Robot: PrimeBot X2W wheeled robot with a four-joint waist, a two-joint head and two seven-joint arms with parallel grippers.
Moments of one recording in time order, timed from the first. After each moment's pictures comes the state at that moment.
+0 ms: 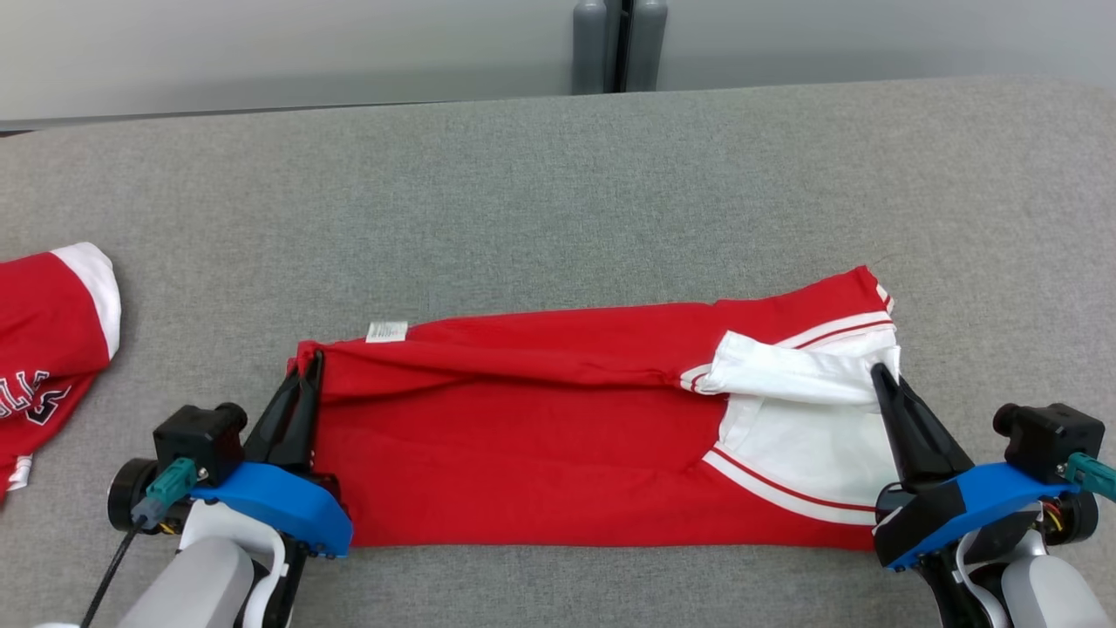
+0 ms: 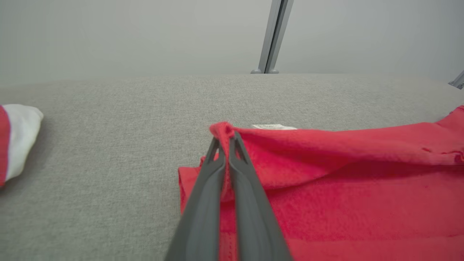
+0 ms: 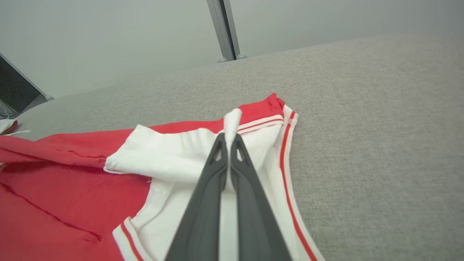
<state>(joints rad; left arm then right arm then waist) -0.35 0.44 -0.59 0.40 -0.69 0.06 -0.26 -0.15 -0.16 0.04 0.18 0.40 0.13 -0.01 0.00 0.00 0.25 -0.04</state>
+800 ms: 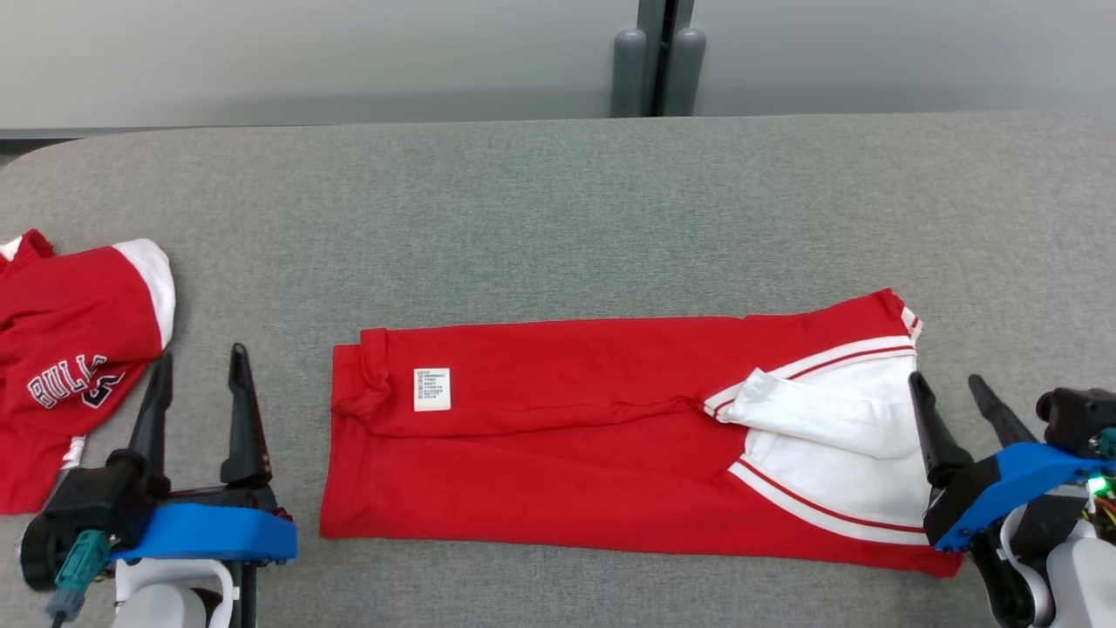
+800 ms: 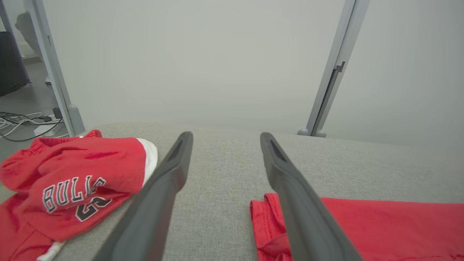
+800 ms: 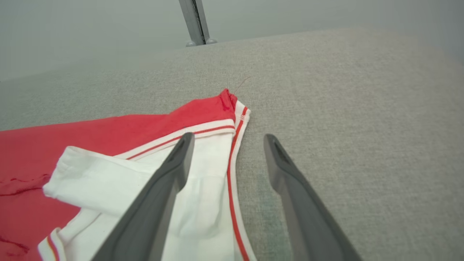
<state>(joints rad) -0.13 0.20 -0.05 0.21 -0.33 -0.03 -0.26 -0.22 -0.18 -0.09 0.34 0.31 0.13 0.06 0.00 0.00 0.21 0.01</state>
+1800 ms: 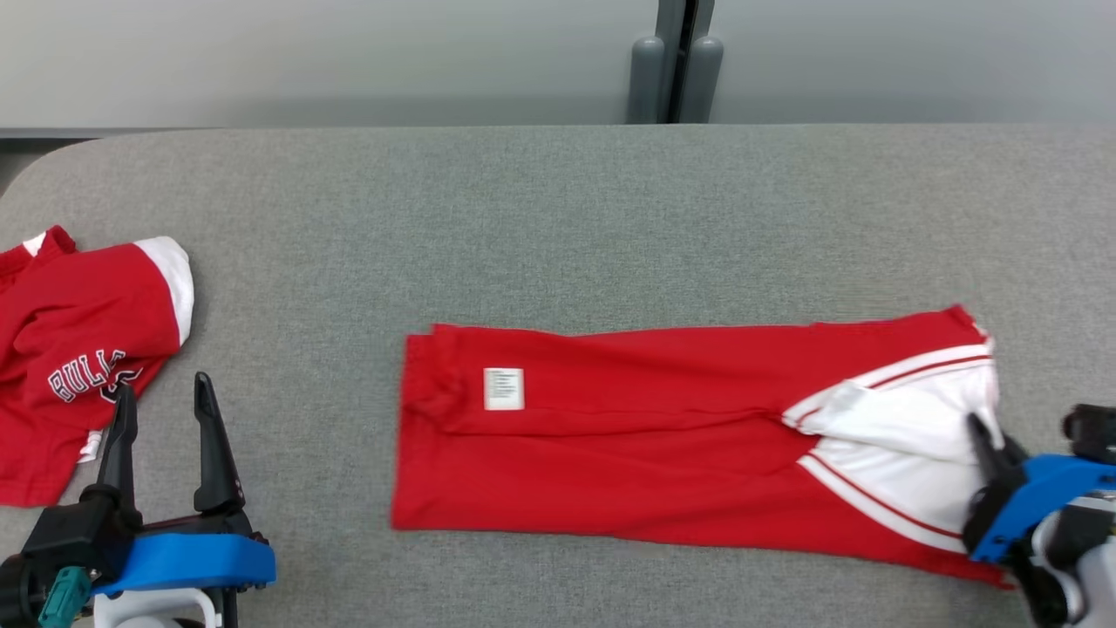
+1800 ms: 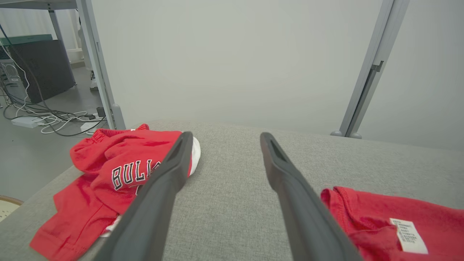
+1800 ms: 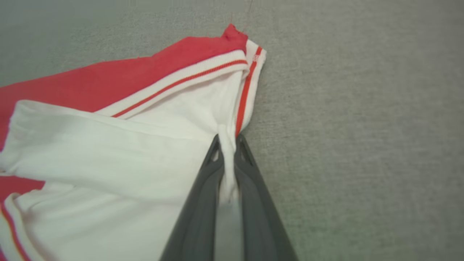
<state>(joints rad) -0.08 0.07 0.16 0.19 -0.14 -0.11 -0.26 -0.30 -0.24 -0.07 0.64 0.35 0.13 0.05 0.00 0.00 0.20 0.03</state>
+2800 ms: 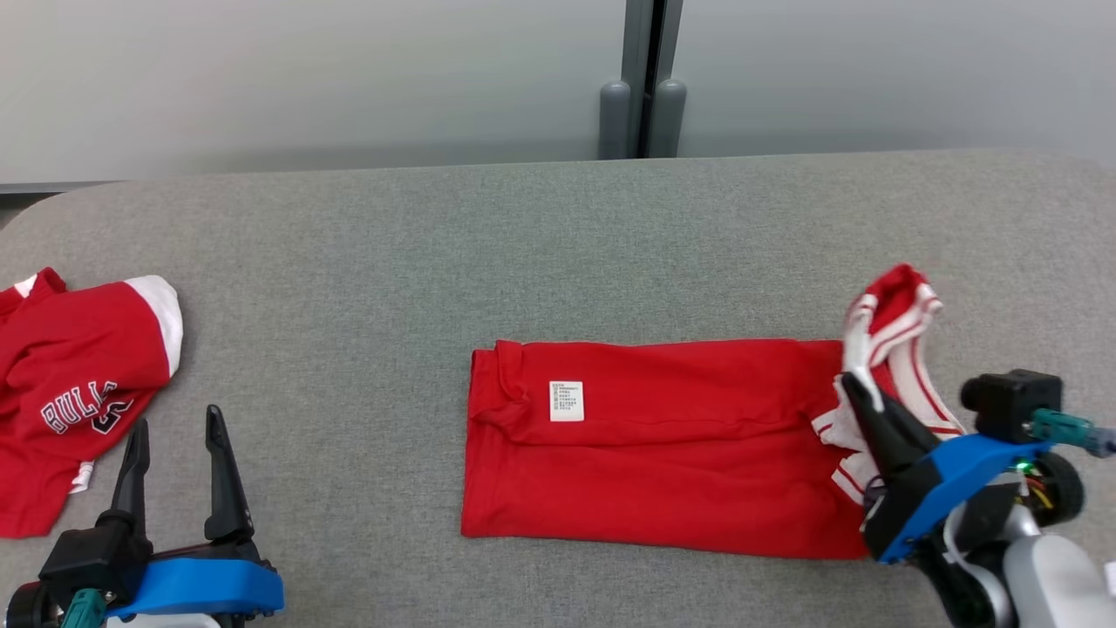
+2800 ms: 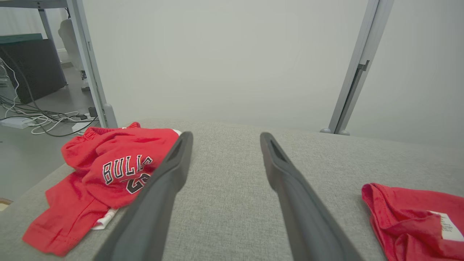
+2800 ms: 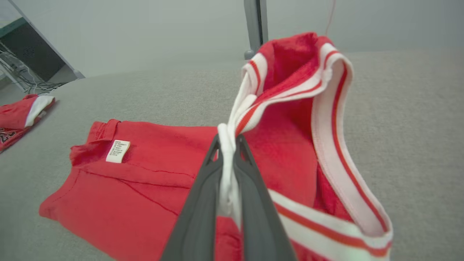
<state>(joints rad) -0.04 0.06 0.18 0.21 -0.11 -0.12 -0.26 -0.17 -0.19 0.05 0.15 0.41 0.13 0.23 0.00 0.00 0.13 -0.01</state>
